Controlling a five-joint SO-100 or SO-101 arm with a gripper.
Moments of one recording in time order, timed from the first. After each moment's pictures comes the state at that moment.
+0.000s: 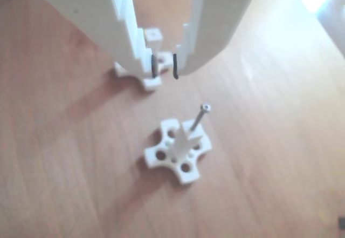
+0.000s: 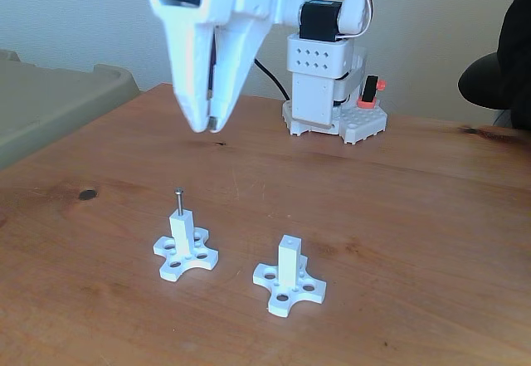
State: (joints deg) arm 8.4 117.0 113.2 70.3 3.7
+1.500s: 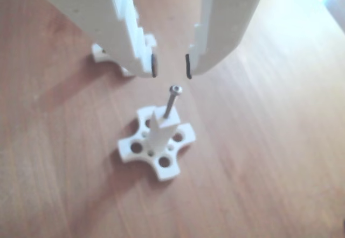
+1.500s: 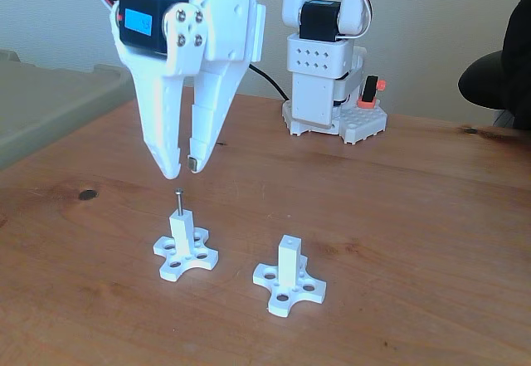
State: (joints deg) arm 7.7 104.0 106.8 66.4 3.7
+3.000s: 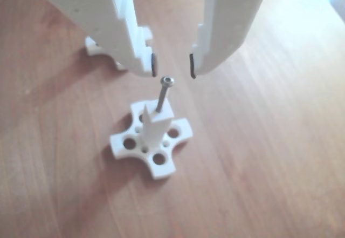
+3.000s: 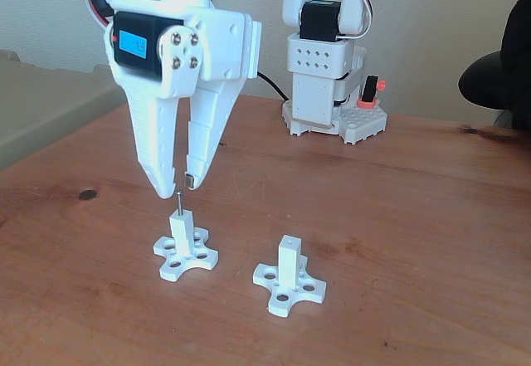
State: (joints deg) arm 7.3 99.9 106.2 64.2 3.7
